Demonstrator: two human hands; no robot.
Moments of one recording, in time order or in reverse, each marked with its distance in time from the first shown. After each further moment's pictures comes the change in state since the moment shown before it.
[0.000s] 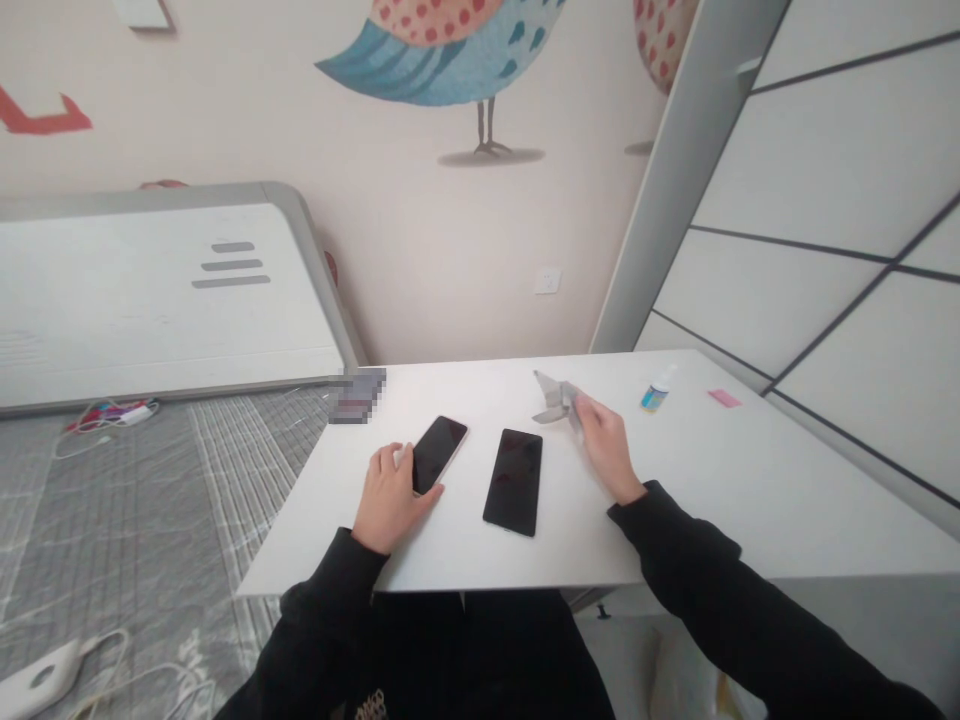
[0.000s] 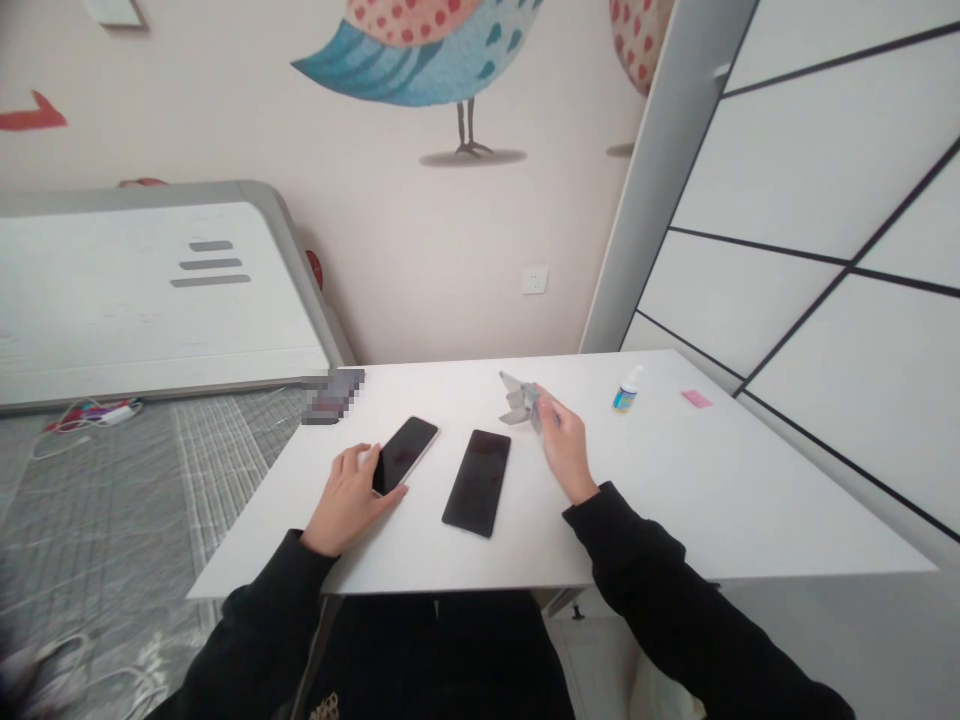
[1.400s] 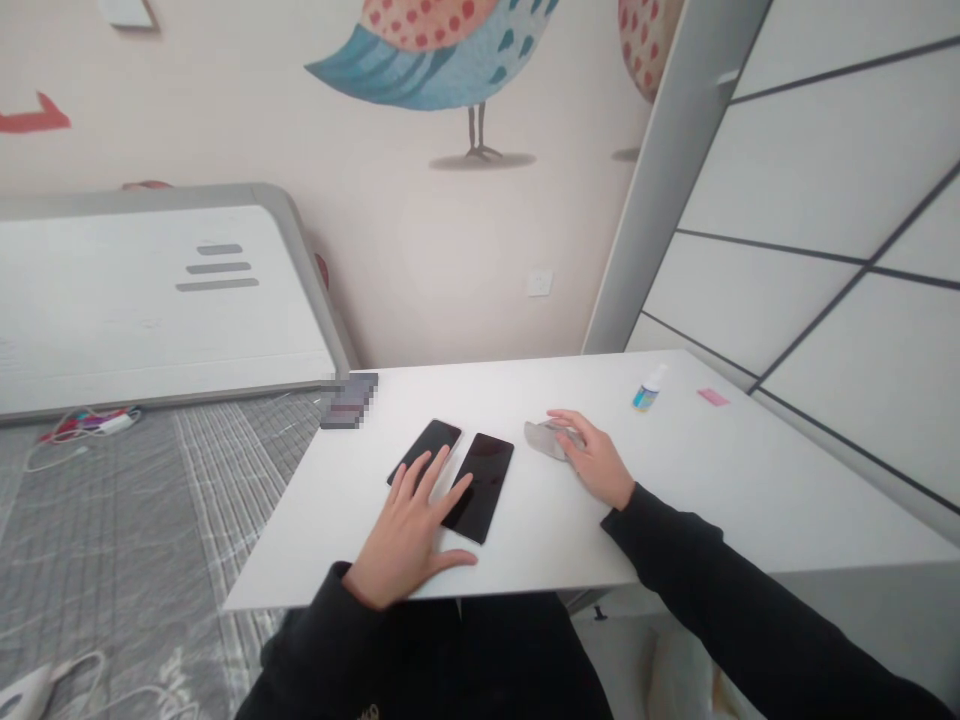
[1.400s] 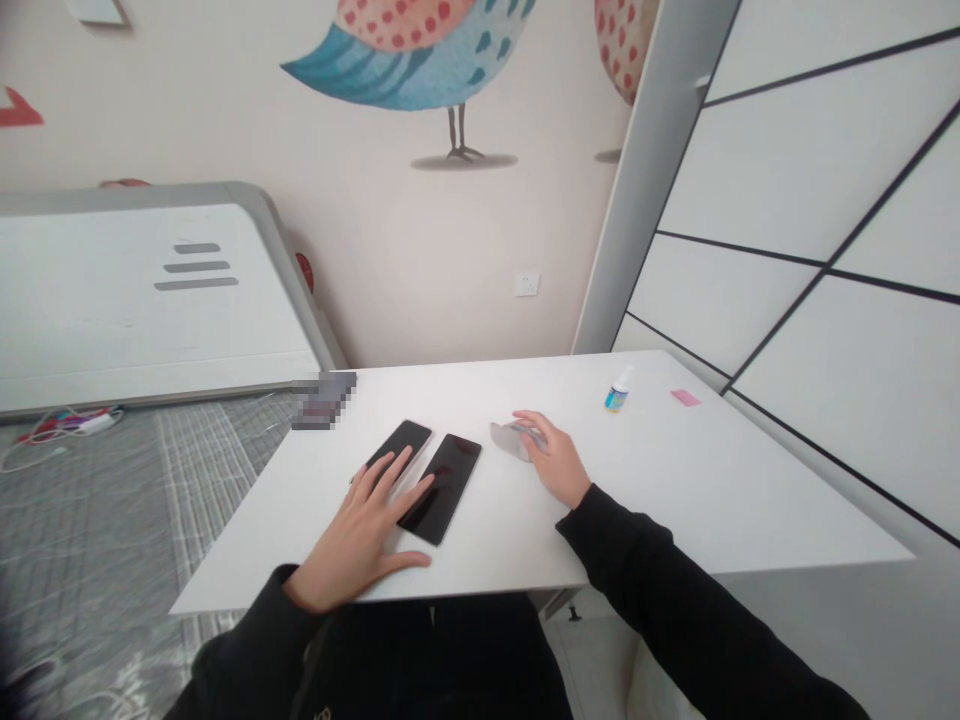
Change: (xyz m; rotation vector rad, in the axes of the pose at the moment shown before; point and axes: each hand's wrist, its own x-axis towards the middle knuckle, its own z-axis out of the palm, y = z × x) left_hand -0.022 0.016 -0.001 0.116 -0.122 0.472; right_hand -0.014 0.028 -0.020 -0.114 -0.395 -0.028
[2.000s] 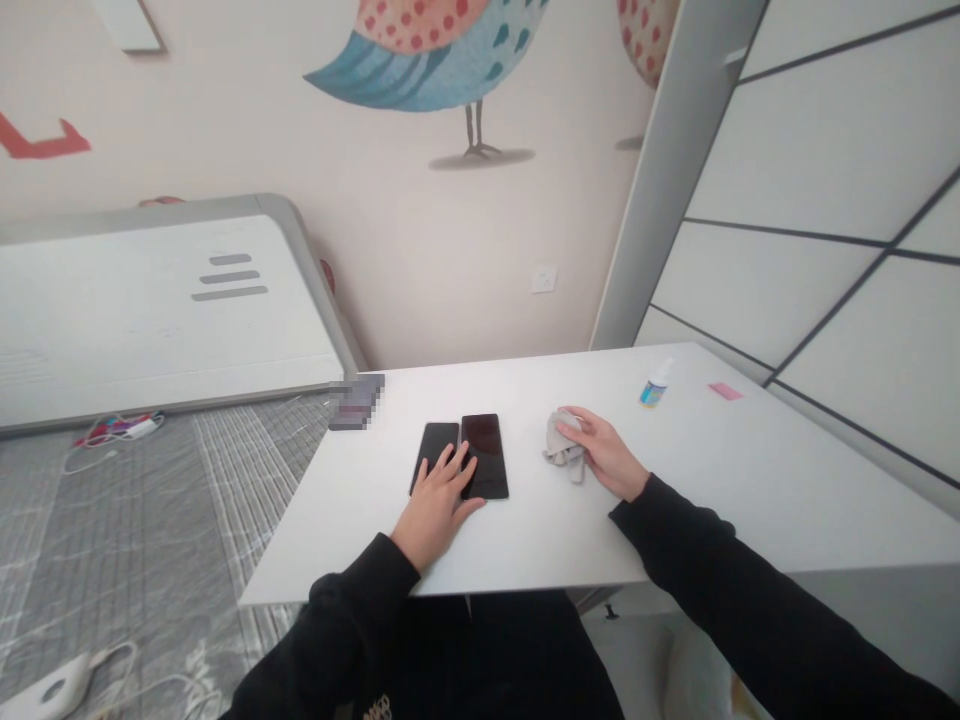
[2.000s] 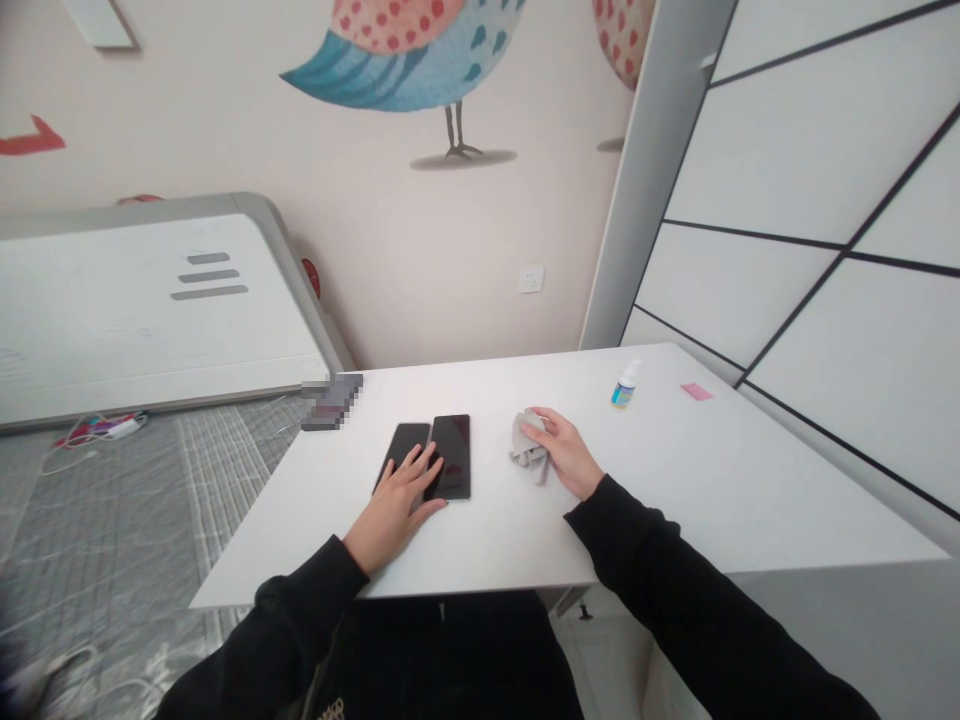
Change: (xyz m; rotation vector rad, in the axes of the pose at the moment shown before) left_hand 0.032 0.003 0.019 -0.139 -0.139 -0.141; right_hand 0.013 -0.002 0.003 0.628 0.102 0.355
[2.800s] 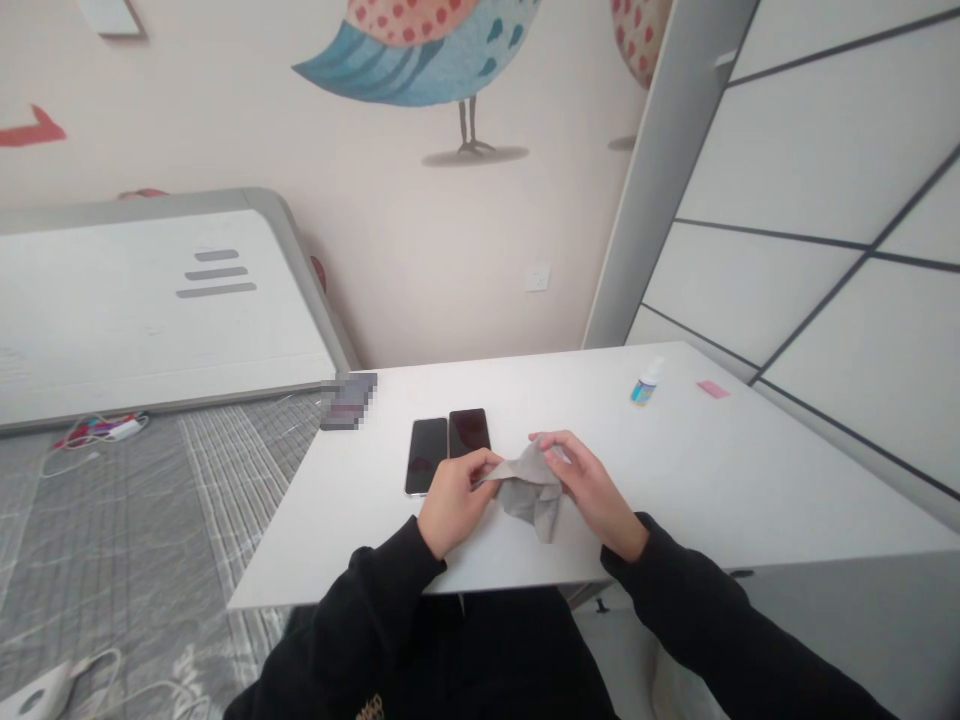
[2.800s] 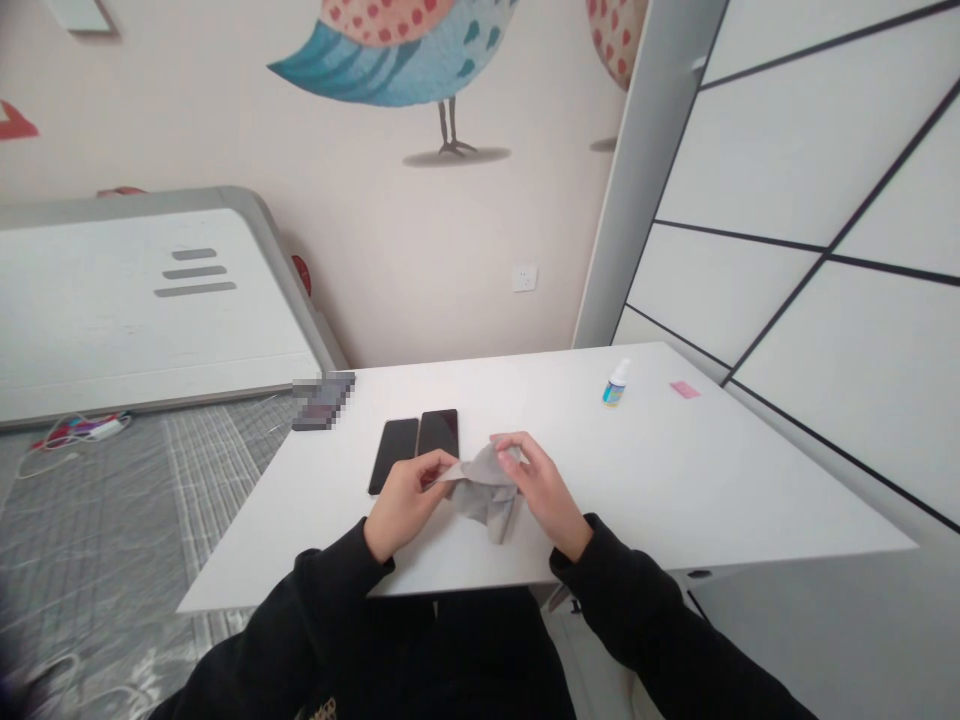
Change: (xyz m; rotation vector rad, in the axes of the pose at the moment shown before) left_hand 0.028 0.059 -0.033 -0.684 0.118 -0.050; right_hand -0.075 -0.022 0.043 -0.188 -0.163 -0.154
